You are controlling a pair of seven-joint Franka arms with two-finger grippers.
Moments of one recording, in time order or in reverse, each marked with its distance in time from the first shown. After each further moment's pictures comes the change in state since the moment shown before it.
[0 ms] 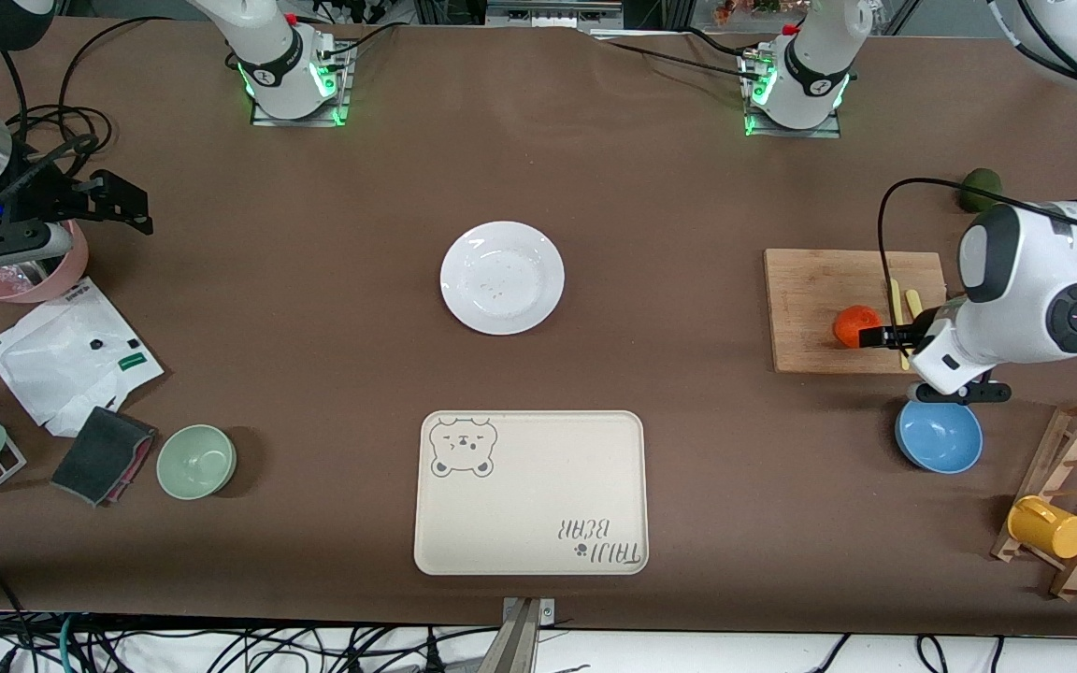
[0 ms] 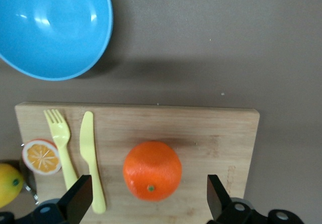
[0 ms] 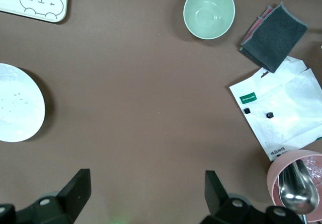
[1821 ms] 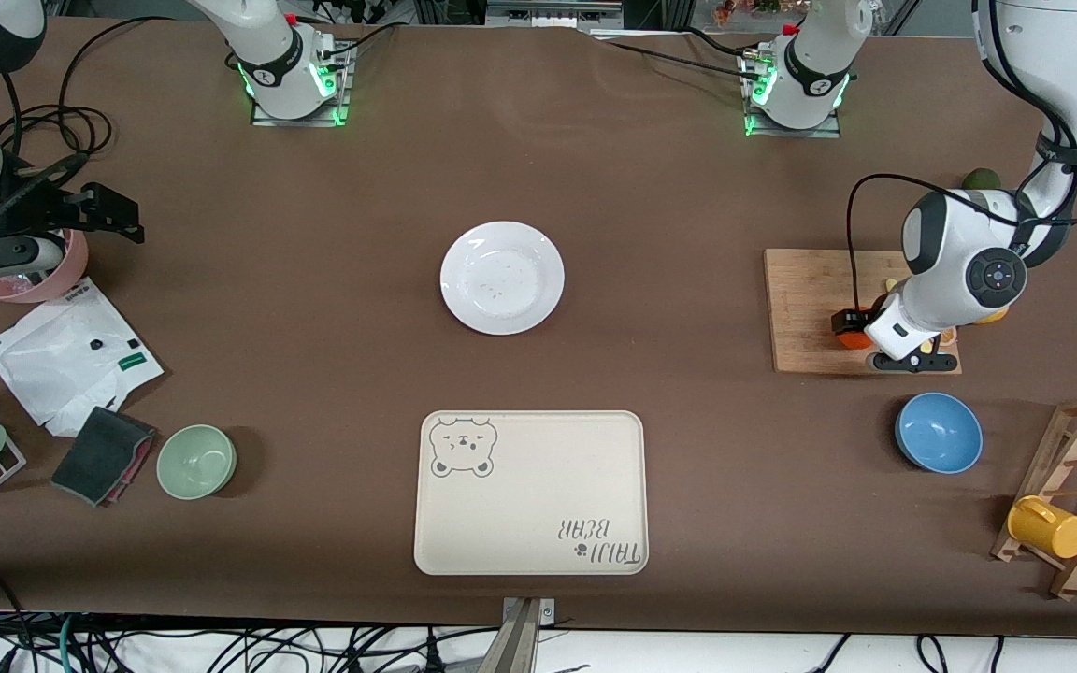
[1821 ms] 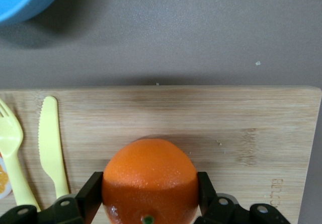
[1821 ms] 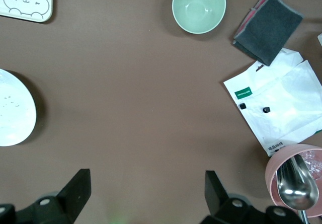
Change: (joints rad) left arm 0.019 -0.020 0.000 -0.287 0.051 0.327 0.001; right arm -0.005 0.028 -0.033 0.000 0.000 0.005 0.001
